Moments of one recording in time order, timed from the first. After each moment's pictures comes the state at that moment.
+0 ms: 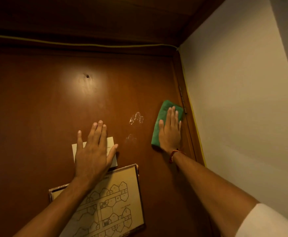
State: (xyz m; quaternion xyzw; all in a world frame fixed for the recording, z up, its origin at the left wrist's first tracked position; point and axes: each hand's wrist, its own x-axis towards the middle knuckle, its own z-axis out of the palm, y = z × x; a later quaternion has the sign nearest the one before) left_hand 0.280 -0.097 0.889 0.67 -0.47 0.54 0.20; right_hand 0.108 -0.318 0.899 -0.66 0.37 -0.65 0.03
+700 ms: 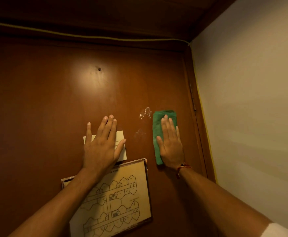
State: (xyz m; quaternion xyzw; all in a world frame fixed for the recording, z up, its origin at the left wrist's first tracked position) left_hand 0.288 -0.090 0.891 0.66 -0.49 0.55 0.17; right_hand 0.124 -0.298 0.840 -0.74 0.25 -0.62 -0.09
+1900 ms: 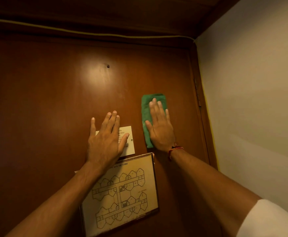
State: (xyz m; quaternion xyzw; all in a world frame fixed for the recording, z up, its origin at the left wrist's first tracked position) left_hand 0.293 -0.070 0.897 0.67 -0.49 0.53 0.17; right_hand 0.154 -0.253 0.894 -0.77 0.23 -0.58 -0.13
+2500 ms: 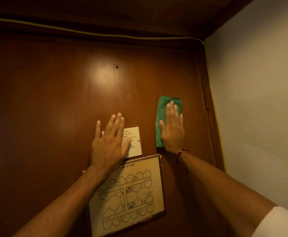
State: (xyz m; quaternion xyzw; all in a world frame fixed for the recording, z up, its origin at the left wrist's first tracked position) left_hand 0.313 -0.065 0.888 0.67 -0.49 0.53 0.15; right_hand 0.157 -0.265 0.888 -0.72 0.30 -0.63 -0.09
